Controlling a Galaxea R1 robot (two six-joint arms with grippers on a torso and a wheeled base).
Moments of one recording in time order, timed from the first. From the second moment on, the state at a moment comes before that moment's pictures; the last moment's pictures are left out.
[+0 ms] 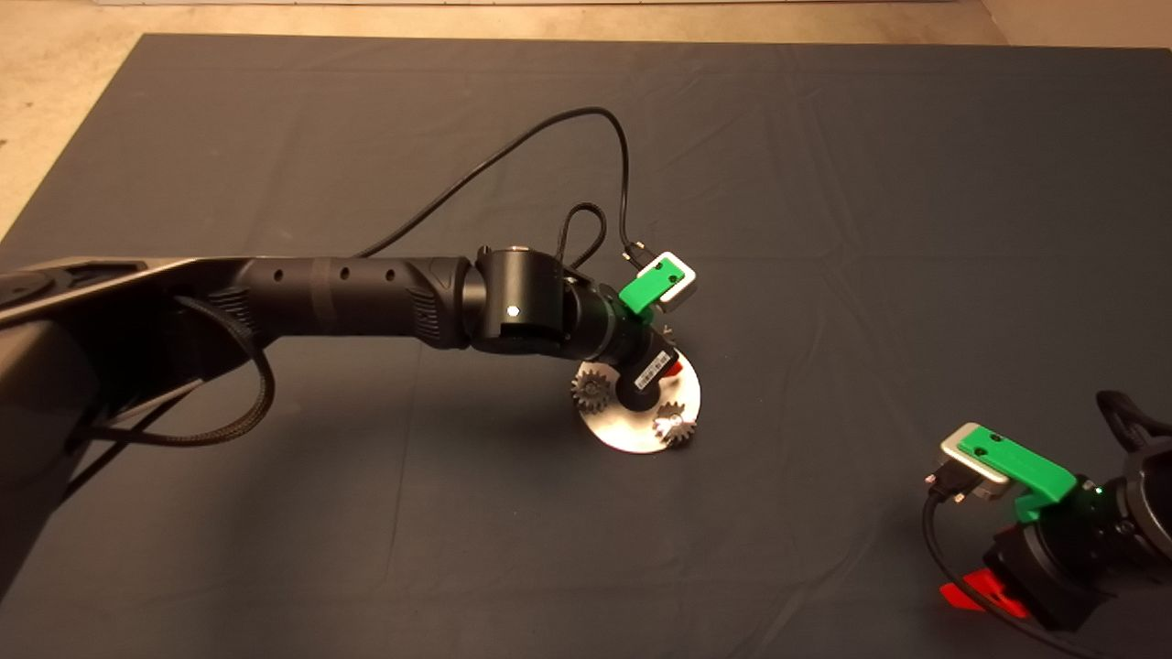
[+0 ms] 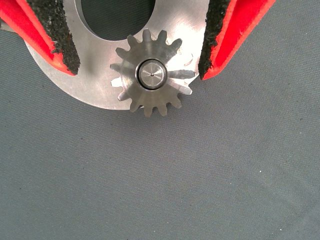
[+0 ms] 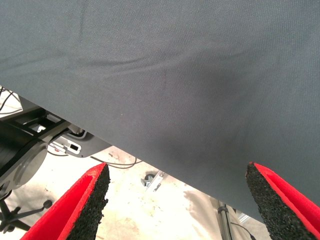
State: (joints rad) left arm -0.20 2.76 -1.15 0.85 0.96 -0.79; right arm 0.22 1.97 -0.36 -0.33 -1.53 1.13
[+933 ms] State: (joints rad) left arm -0.32 2.75 -1.15 0.68 1.16 -0.76; right arm 0.23 2.03 -0.36 -0.33 -1.53 1.12
